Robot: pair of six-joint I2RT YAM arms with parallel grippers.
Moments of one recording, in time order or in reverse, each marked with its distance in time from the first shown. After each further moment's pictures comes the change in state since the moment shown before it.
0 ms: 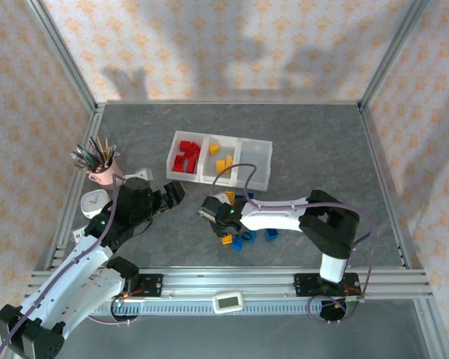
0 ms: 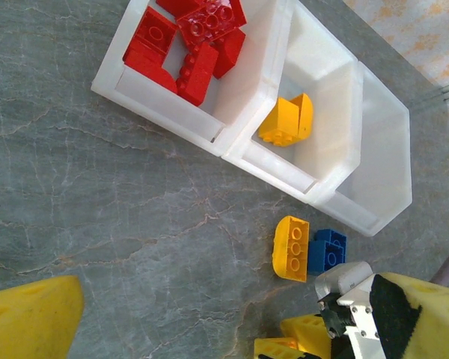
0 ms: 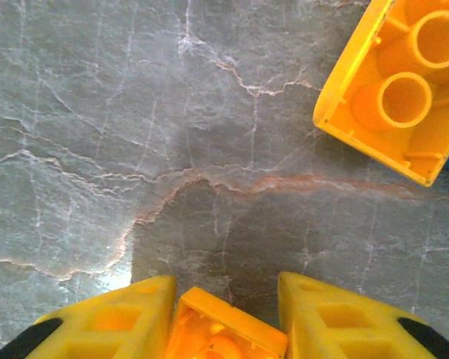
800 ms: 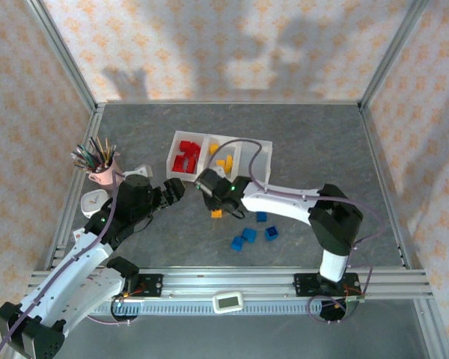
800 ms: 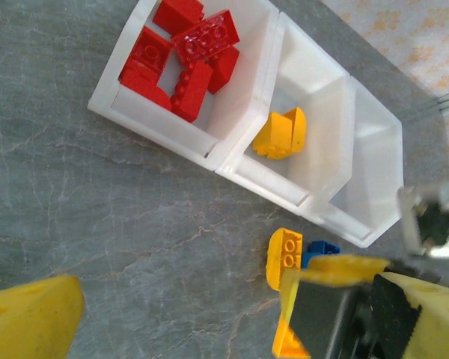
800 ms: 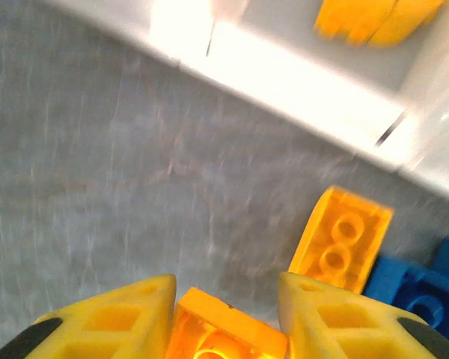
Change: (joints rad) left arm 0.000 0.034 0.047 0.006 -0.023 0.001; right arm -0.129 -0.006 0.238 -0.030 0.036 -0.030
